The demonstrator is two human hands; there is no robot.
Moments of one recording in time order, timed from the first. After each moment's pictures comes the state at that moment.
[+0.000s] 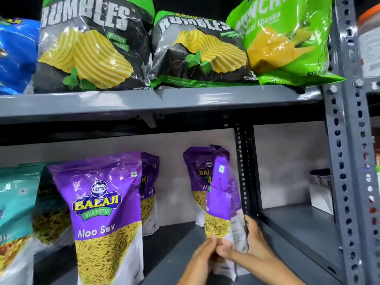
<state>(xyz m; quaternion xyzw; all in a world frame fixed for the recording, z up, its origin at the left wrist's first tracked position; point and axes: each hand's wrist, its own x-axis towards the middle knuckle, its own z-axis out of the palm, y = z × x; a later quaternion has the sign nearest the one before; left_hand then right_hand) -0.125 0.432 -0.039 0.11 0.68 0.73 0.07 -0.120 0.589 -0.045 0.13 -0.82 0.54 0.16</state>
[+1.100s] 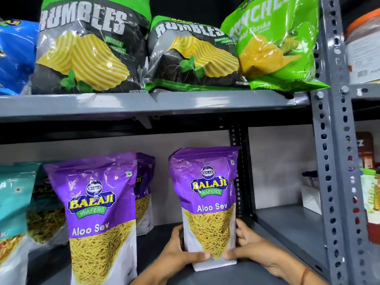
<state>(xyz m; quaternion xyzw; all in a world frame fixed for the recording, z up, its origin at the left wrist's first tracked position) -0.173 0.384 -0.060 0.16 0.76 0.63 0.01 -0.159 0.623 -0.048 0.18 -0.74 0.64 -0.05</state>
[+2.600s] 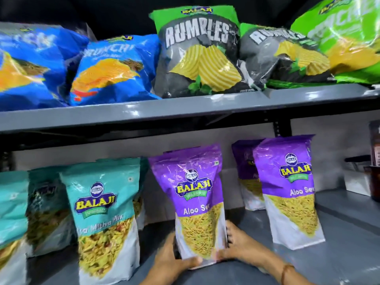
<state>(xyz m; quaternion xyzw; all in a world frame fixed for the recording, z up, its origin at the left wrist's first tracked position) -0.115 0.144 -0.073 0.13 0.81 0.57 -0.08 -0.151 0.380 -0.083 0.23 -0.81 0.55 0.02</state>
